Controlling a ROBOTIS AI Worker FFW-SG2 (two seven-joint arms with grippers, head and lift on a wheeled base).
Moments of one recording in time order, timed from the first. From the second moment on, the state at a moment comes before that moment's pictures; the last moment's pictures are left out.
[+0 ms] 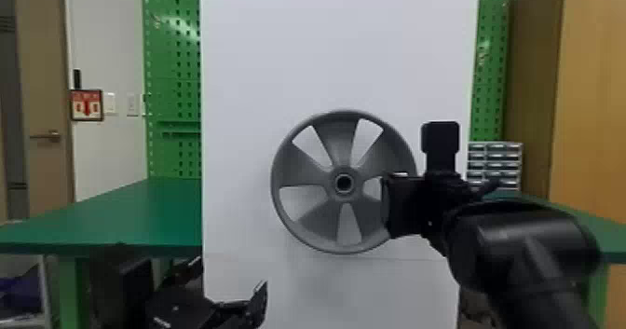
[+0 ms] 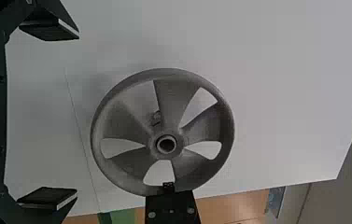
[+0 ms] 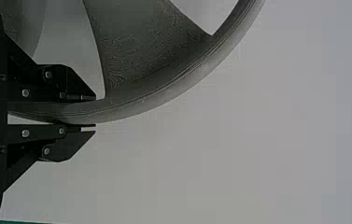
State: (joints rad) left arm -0.16 0.19 -0.12 -2.19 0.24 0.50 -0.22; right arm -0.92 -0.01 0.10 -1.47 -0.10 0.78 -0.26
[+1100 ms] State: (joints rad) left arm -0.15 0.19 -0.12 -2.19 0.24 0.50 -0.22; right arm -0.89 -0.01 0.11 -1.48 -0.11 0.72 -0.26
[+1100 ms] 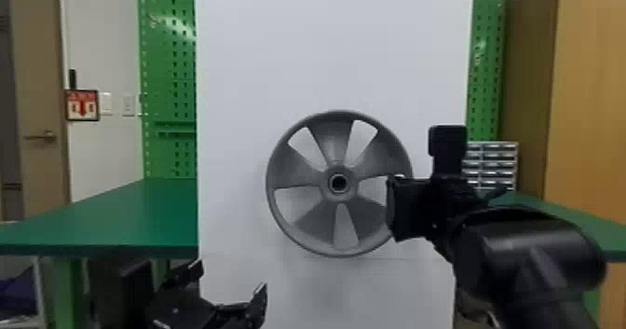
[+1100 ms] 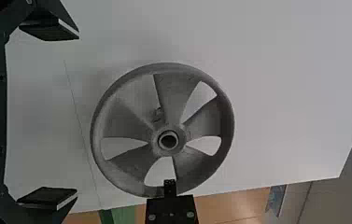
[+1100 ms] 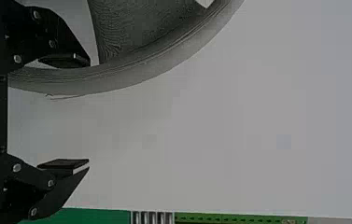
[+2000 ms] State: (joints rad) left arm -0.14 0.19 -0.11 -2.19 0.24 0.50 -0.22; right arm -0.74 -0.02 0.13 -1.77 -0.15 0.78 -0.26
